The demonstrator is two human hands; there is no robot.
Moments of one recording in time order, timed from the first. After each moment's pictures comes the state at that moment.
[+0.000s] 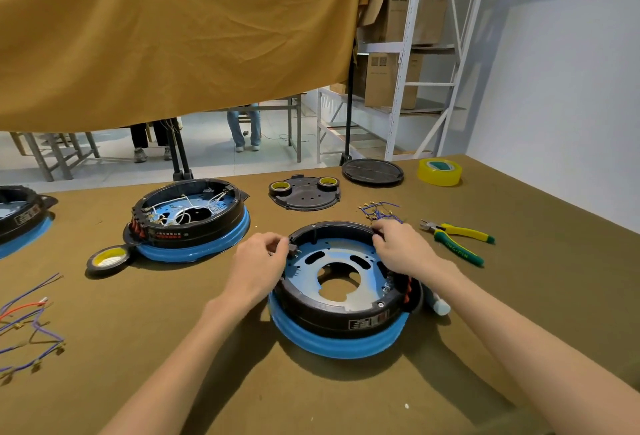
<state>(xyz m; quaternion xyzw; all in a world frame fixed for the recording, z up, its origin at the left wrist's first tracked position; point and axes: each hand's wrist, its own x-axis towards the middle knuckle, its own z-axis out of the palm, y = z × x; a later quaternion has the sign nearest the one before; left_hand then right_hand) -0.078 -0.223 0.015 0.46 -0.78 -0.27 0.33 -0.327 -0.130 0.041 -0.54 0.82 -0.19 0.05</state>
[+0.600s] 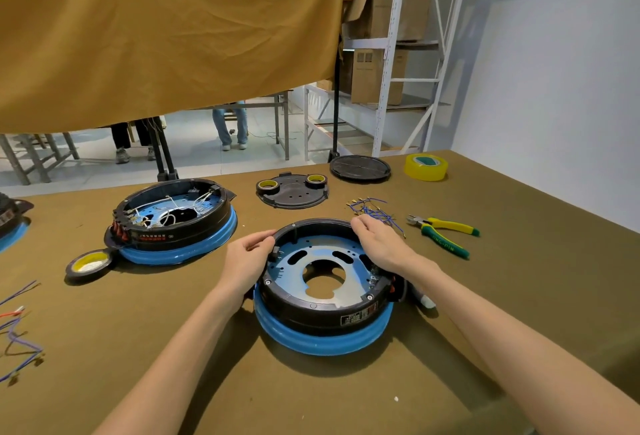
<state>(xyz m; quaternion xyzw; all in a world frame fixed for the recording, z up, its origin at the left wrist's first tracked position) -0.083 -0.226 0.013 0.44 -0.61 -0.53 0.39 -0.318 -0.129 0.037 -0.53 0.77 -0.32 0.17</state>
